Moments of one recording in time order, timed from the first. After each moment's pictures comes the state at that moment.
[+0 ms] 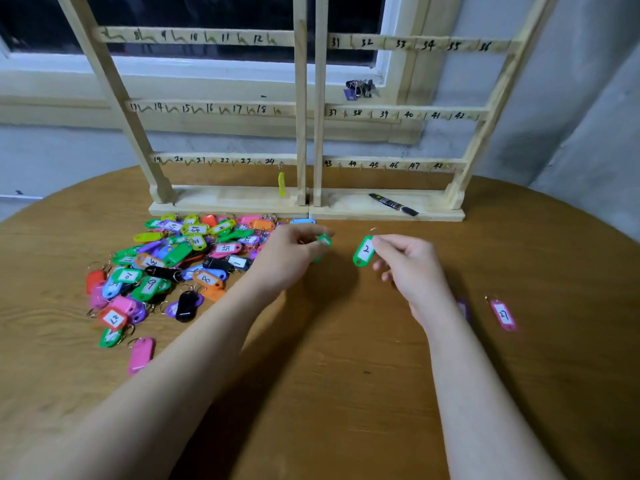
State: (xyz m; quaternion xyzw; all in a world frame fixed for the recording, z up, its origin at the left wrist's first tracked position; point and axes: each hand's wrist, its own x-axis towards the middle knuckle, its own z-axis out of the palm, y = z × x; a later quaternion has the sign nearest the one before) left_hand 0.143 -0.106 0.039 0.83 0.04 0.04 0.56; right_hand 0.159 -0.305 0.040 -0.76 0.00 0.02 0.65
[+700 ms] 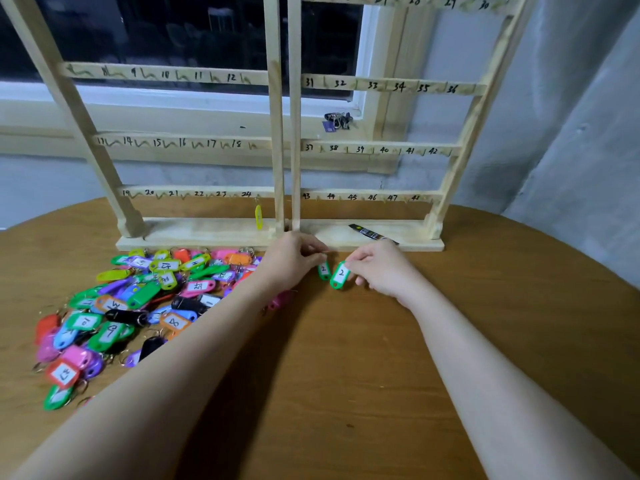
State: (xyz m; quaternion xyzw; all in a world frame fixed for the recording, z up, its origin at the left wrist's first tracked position) left_hand 0.233 -0.110 0.021 0.92 -0.05 0.10 0.37; right_hand 0.238 -0.304 0.047 -0.89 -0.07 0.10 0.44
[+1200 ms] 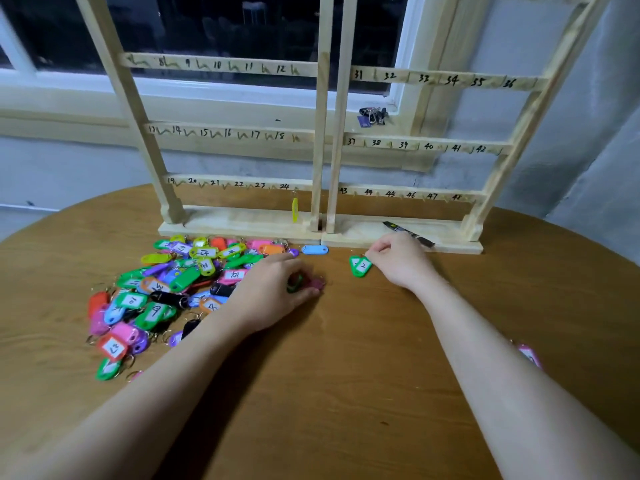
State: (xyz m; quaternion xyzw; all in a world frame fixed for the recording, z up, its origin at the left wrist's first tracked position) left_hand 0.149 -0.050 0.013 0.96 -0.10 0.14 0.24; right_hand 0.256 -0.274 0.037 -0.94 -0.08 0.03 0.32
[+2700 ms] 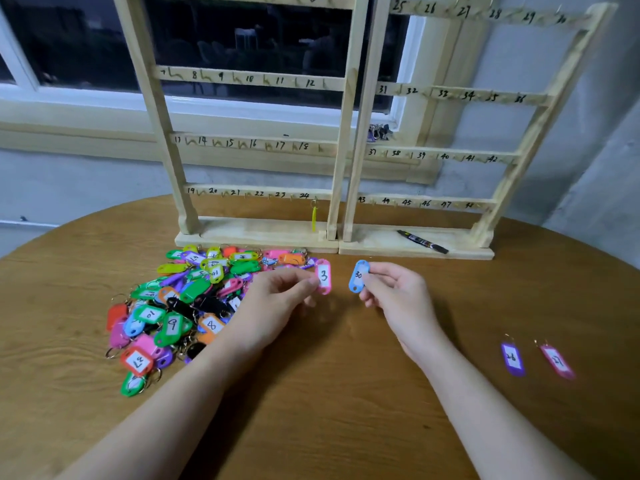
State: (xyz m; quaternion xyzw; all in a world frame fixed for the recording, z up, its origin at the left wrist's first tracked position) left_hand 0.107 -0.040 0.028 0.75 -0.01 0.07 0.66; right_hand 0.158 -0.232 0.029 -0.74 -0.03 0.01 0.67
